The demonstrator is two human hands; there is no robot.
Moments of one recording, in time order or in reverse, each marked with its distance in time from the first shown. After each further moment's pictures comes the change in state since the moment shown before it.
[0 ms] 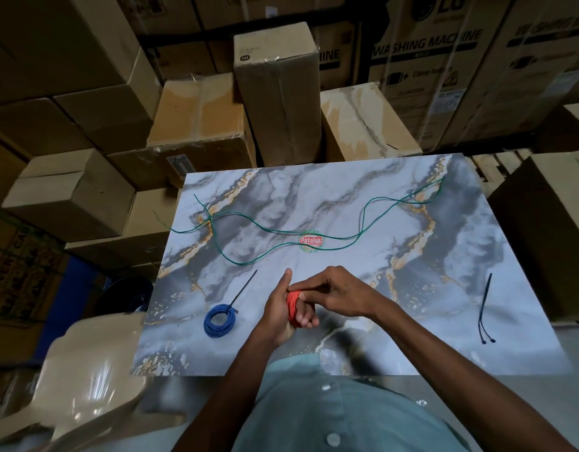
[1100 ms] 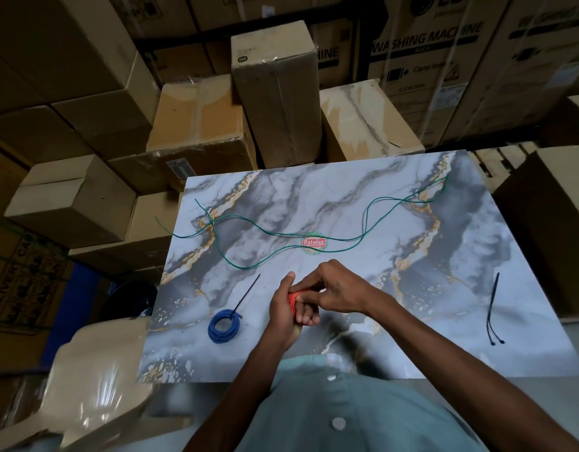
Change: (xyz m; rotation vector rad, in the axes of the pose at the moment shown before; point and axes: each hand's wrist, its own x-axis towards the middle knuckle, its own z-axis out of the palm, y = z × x) left_hand 0.009 0.002 0.008 -0.178 0.138 0.154; right_hand 0.020 -0.011 -0.006 -0.135 -0.007 -0.061
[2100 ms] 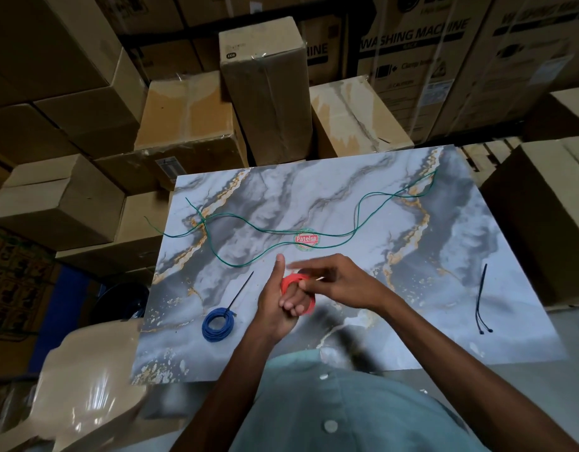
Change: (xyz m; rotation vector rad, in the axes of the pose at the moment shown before) left_hand -0.006 0.020 0.003 -0.137 -0.144 -0.063; right_hand -0.026 -0.012 -0.008 0.440 0.113 0.104
